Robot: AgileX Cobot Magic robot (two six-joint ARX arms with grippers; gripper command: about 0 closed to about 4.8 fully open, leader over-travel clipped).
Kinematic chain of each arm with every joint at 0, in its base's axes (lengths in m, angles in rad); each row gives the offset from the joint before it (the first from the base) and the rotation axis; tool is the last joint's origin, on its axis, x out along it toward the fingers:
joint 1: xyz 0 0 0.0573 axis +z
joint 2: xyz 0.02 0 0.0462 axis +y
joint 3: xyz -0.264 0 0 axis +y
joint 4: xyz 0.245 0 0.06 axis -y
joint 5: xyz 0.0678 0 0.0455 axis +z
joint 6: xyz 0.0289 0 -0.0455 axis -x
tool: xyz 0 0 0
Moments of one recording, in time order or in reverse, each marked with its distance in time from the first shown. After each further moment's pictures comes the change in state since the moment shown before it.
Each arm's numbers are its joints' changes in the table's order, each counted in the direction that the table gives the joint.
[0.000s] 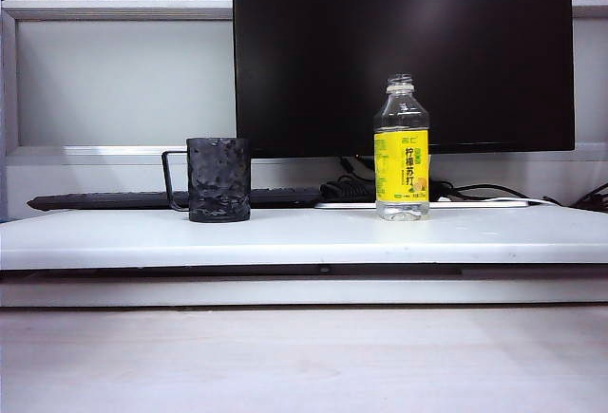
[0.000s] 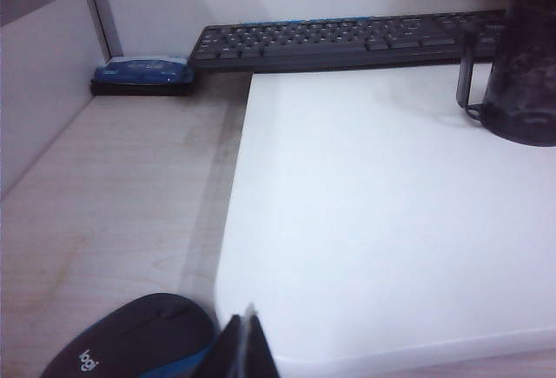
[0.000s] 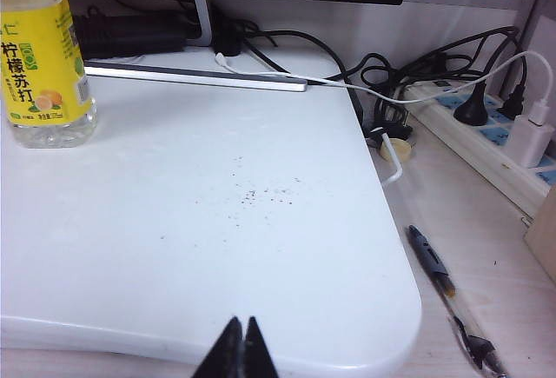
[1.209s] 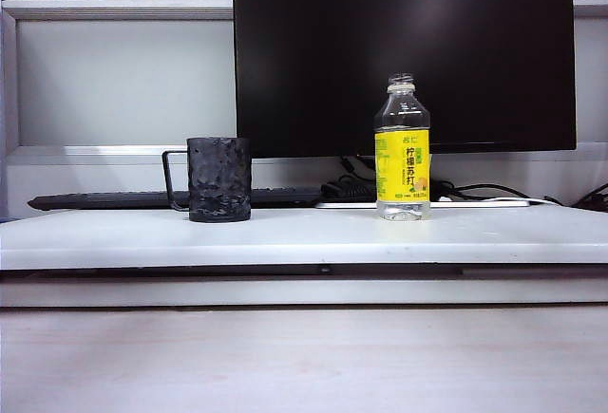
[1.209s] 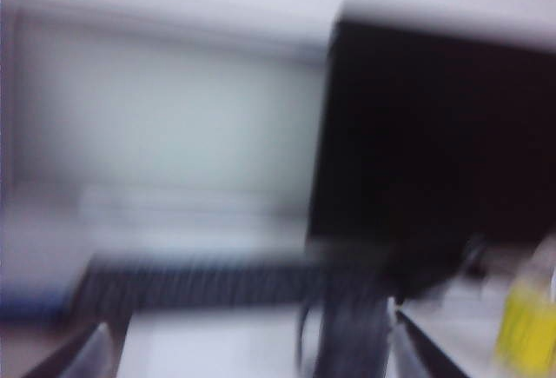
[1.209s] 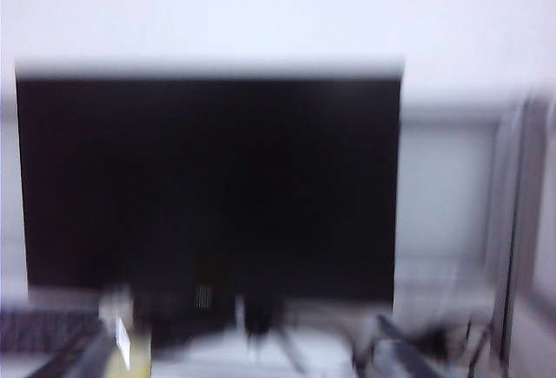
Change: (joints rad) left arm 0.000 0.000 -0.204 0.236 -0.216 0.179; right arm 0.000 0.032 -0.444 0.065 0.072 -0.029
